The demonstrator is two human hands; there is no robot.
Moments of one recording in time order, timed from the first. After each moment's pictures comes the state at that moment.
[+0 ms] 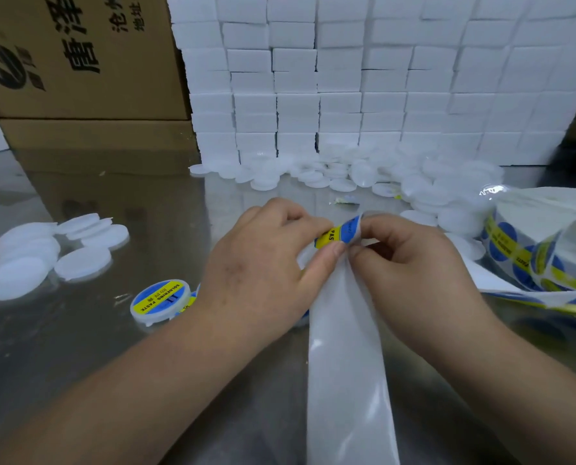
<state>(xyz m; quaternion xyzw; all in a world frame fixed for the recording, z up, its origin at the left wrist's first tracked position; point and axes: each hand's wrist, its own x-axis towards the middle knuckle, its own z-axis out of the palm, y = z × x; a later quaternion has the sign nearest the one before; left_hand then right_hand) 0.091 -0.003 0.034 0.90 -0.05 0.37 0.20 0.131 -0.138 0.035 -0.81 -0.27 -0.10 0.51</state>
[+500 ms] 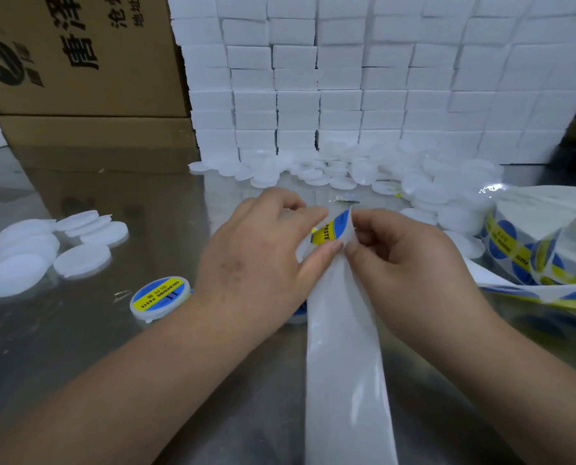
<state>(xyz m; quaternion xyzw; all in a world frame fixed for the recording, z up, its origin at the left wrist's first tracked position) 0.092 0.000 0.036 0.90 -0.05 0.40 0.14 0.133 -0.138 0.034 -0.82 -0.31 -0.15 0.46</state>
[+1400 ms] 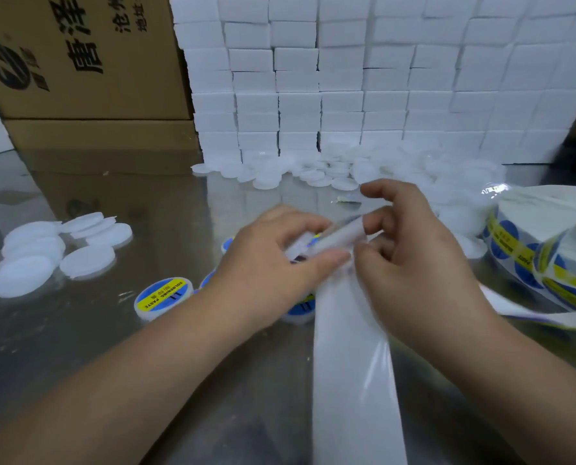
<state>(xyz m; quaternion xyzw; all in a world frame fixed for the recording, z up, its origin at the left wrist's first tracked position) 0.102 0.003 0.030 0.85 -0.07 0.28 0.43 0.129 -0.140 0.037 -0.81 -0.31 -0.15 0.48</state>
